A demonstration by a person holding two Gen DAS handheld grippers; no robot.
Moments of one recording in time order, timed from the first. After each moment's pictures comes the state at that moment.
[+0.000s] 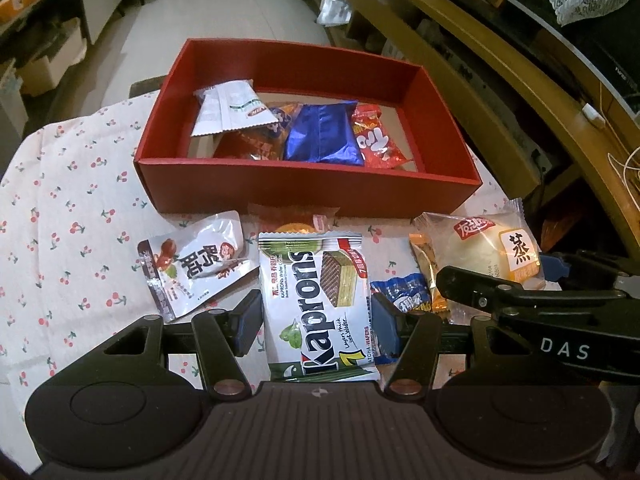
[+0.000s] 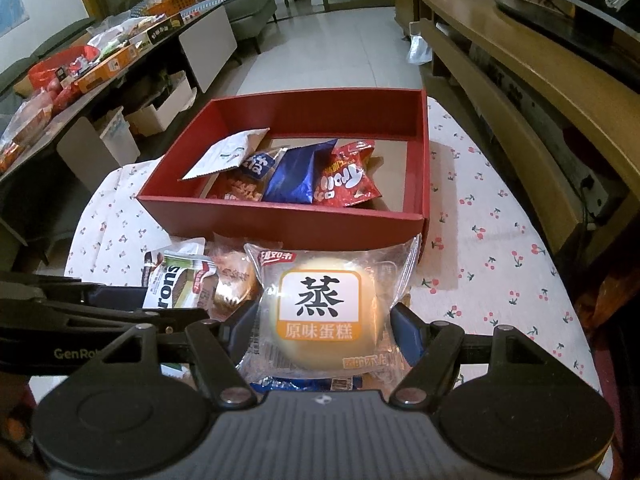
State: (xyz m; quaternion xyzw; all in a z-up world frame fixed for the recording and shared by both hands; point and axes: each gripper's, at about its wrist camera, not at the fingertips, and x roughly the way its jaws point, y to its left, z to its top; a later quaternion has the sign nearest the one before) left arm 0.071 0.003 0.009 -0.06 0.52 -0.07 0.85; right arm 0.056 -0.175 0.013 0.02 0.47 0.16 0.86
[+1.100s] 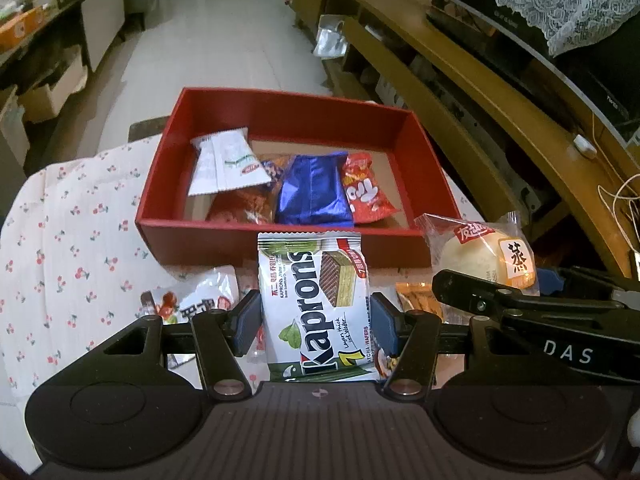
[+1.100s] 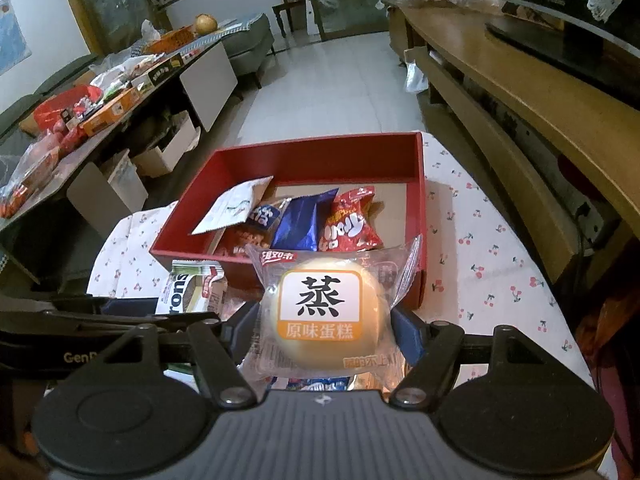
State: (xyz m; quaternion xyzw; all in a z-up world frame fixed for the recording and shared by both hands) left arm 0.085 0.000 0.034 -0.06 0.48 -0.07 0.87; right arm 0.068 -0.182 0.037 0.06 0.44 0.16 0.88
